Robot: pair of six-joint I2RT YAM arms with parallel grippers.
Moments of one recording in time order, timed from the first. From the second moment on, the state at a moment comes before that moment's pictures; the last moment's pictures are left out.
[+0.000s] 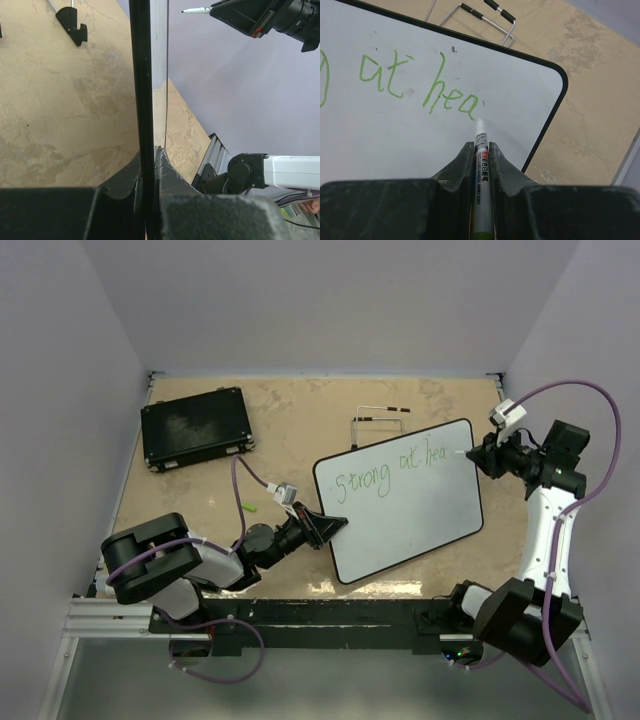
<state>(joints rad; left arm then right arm) -1.04 1.53 0.26 1.34 -0.12 -0.78 -0.46 1.13 1.06 -0.66 -0.88 -0.69</state>
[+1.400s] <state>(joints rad) -1.03 1.55 0.26 1.36 -0.10 -0.78 -0.47 1.27 1.06 -0.54 -0.99 -0.61</state>
